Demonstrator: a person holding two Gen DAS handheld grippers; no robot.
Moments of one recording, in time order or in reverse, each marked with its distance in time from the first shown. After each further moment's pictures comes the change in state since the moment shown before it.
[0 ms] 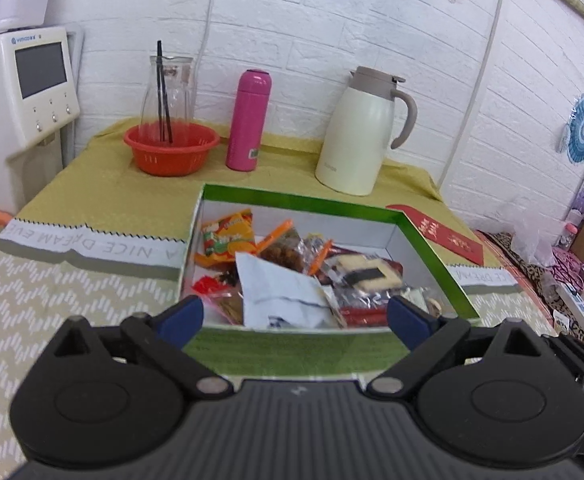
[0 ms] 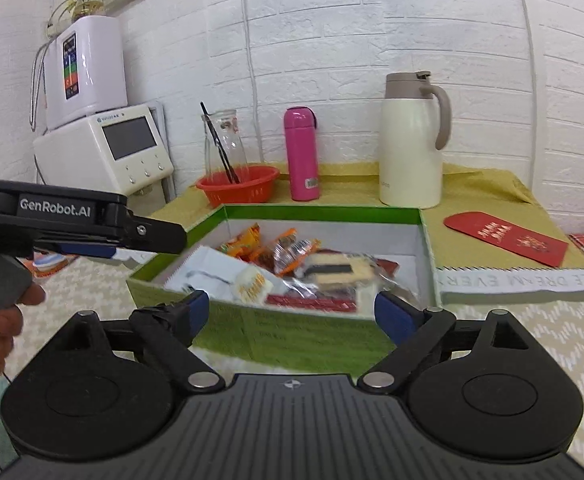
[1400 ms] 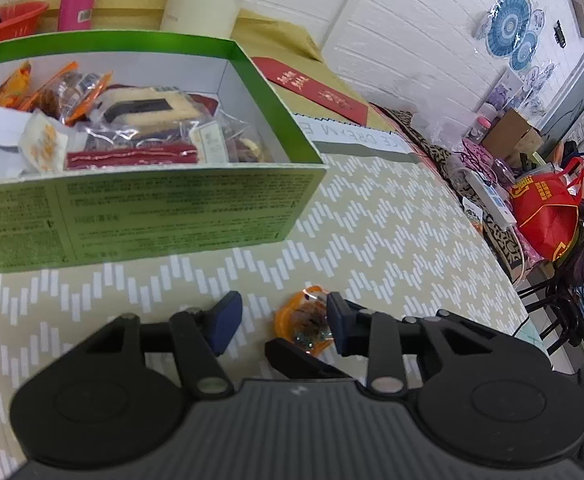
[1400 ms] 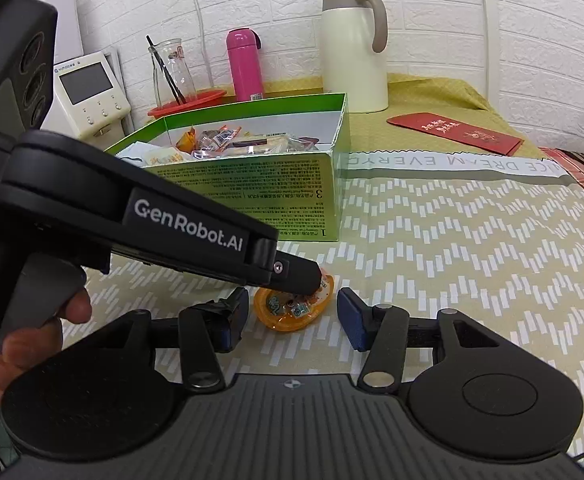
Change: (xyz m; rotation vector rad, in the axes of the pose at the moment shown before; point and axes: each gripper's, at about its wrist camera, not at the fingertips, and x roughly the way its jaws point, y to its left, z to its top) left arm 0.101 -0.108 -0.055 0.046 0.355 -0.318; right arm 0.009 -0.047 -0.054 0.091 0.165 -0.016
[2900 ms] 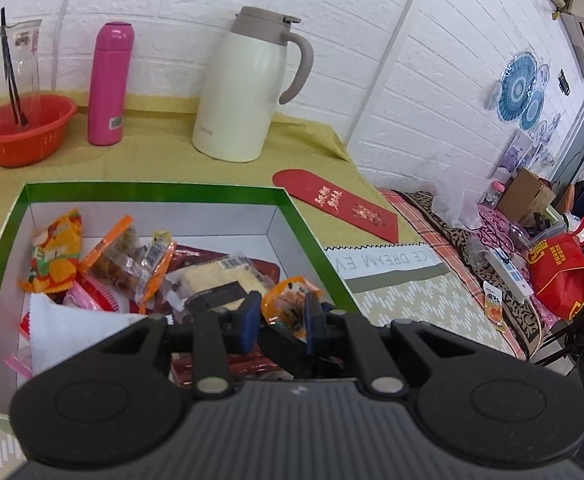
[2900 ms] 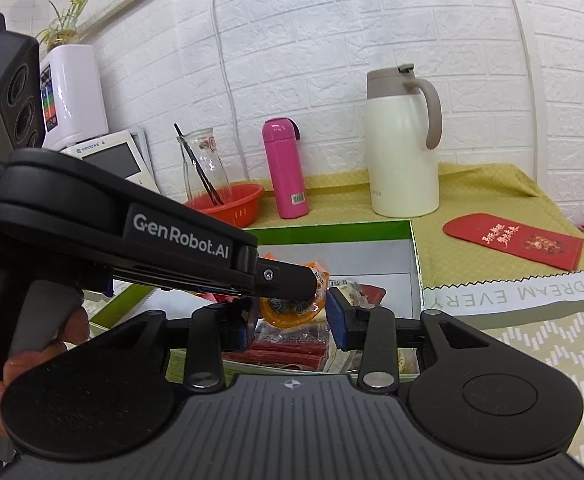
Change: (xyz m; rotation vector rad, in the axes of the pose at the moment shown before) left arm -0.044 0.039 0.088 0.031 -0.194 0.059; right arm 0.042 0.032 0.084 -0.002 -0.209 0.098
